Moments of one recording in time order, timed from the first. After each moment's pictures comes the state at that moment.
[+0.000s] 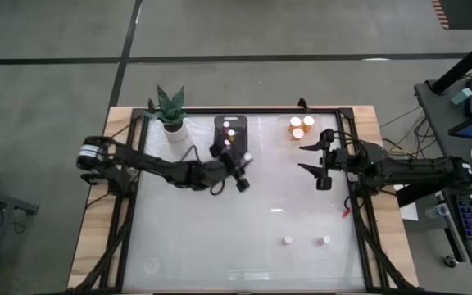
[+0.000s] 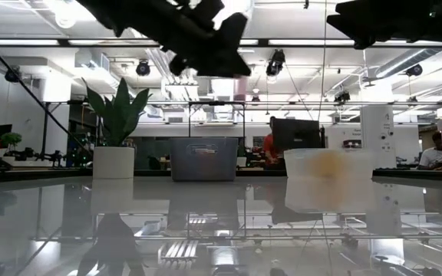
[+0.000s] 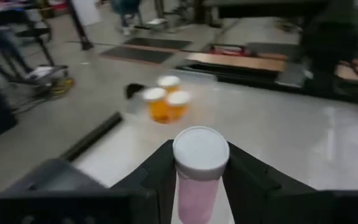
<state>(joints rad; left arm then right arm) -0.10 1.66 1.00 0.38 -0.68 -0.10 -0.10 0.52 0.25 0.47 -0.05 -0.23</state>
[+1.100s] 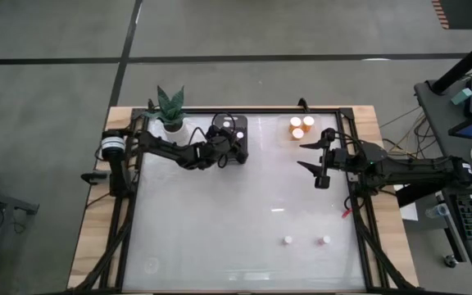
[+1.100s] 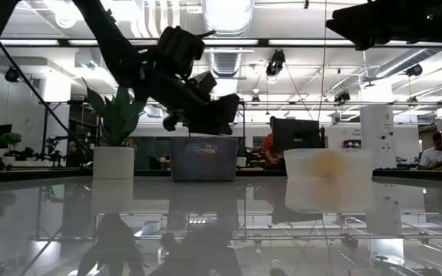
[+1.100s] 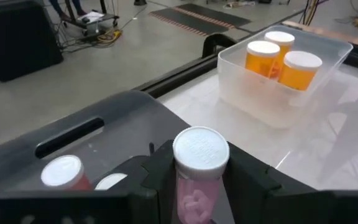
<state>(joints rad) 0.21 1.83 0.90 0.56 -0.58 -0.25 -0.10 0.53 0.25 0.45 0.00 -0.27</state>
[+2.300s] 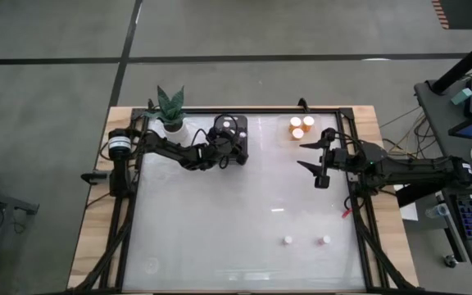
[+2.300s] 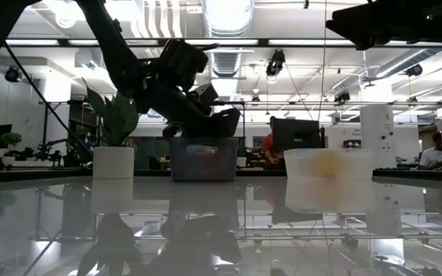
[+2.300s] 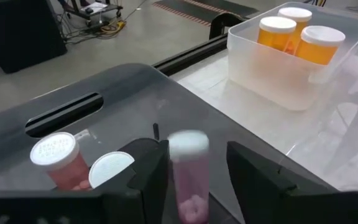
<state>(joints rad) 0.22 1.89 0.90 0.59 -0.58 -0.26 -0.10 0.53 0.25 0.45 0.01 -0.28</state>
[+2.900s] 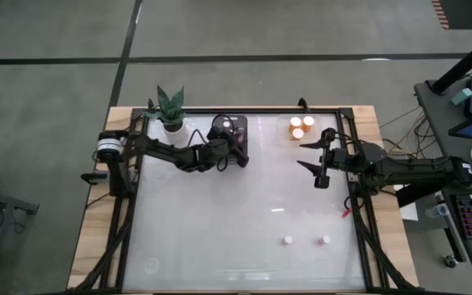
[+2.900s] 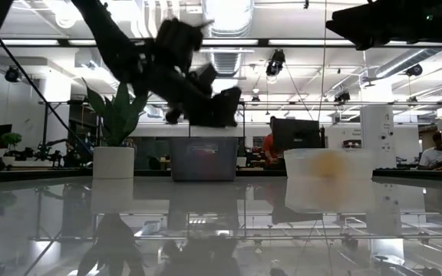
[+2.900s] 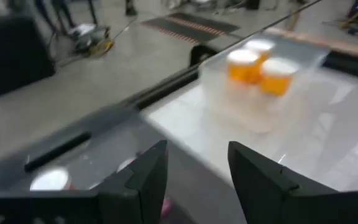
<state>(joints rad) 0.17 1.81 0.90 0.59 -0.58 -0.21 -0.10 0.53 0.25 0.45 0.01 -0.28</state>
